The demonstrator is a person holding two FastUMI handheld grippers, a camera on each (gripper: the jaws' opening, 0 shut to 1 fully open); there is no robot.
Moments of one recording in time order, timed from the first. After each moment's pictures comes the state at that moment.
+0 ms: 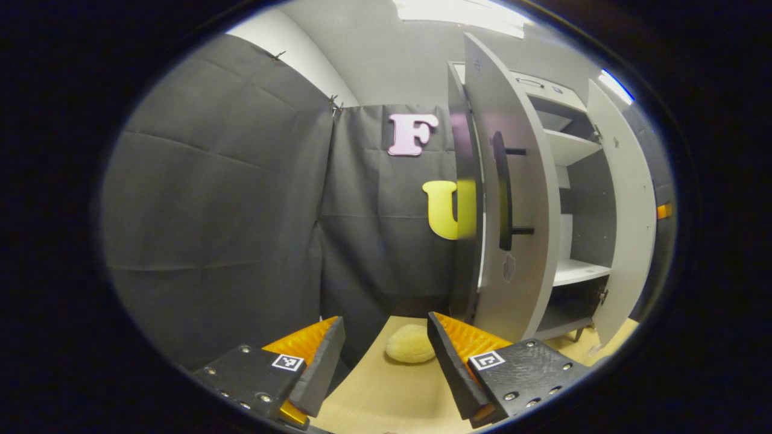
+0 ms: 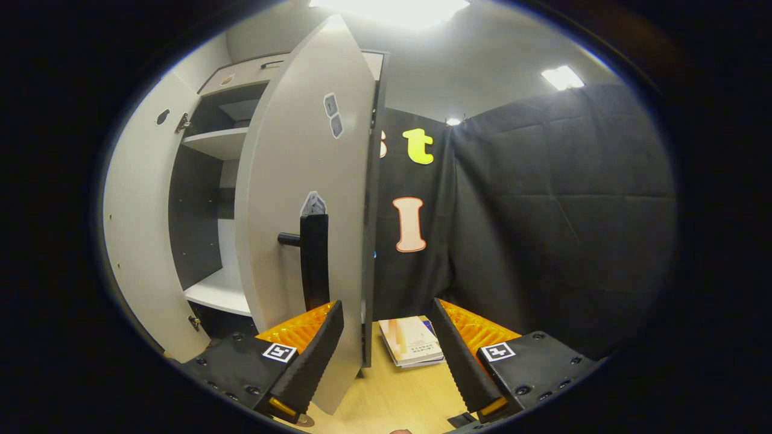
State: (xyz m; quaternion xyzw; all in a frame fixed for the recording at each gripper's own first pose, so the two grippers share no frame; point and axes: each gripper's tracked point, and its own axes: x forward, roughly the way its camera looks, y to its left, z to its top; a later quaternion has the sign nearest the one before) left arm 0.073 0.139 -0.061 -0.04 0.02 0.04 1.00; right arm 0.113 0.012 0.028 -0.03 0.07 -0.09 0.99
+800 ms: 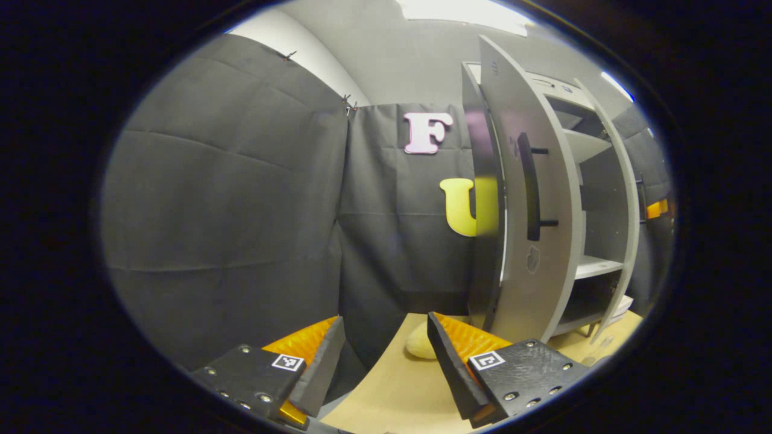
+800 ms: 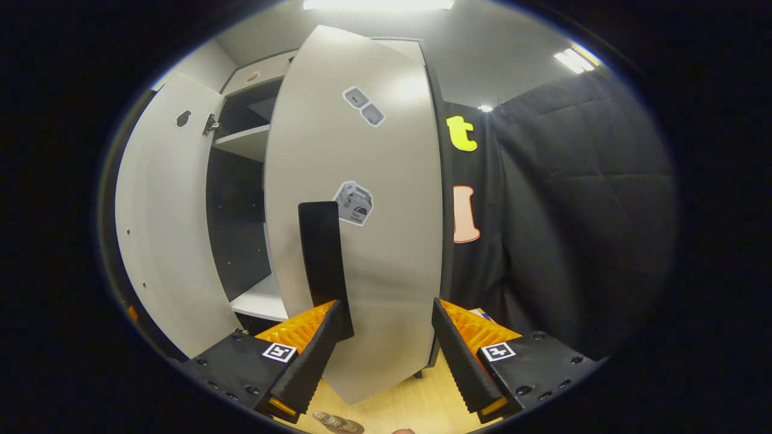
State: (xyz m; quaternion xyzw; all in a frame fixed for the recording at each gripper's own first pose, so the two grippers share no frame) left arm 0.056 0.173 -0.070 -0.04 0.03 0.07 1.00; right arm 0.132 0.070 0.009 0.01 0.09 0.00 1.00
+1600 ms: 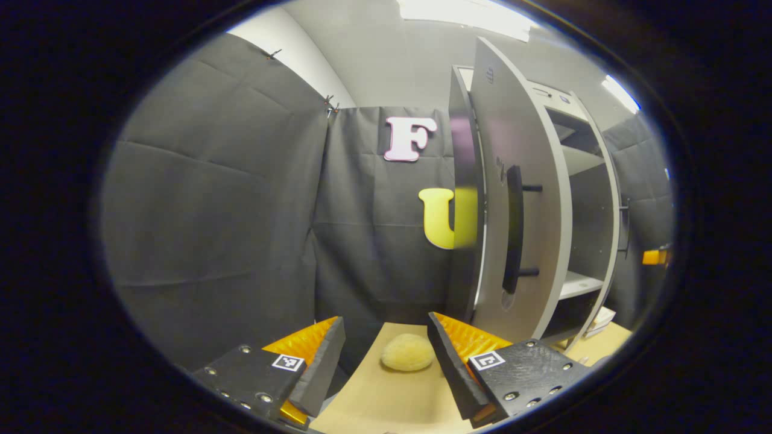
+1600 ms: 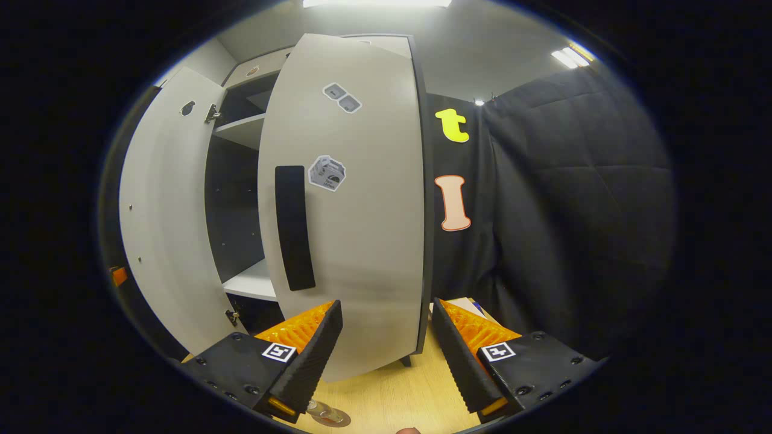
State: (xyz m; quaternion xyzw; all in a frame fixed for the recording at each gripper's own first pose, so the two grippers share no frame) left arm 0.101 0.140 -0.002 -0.05 0.02 0.01 1.00; right arm 0.111 0.043 -0.022 0.01 0.11 -0.01 0.99
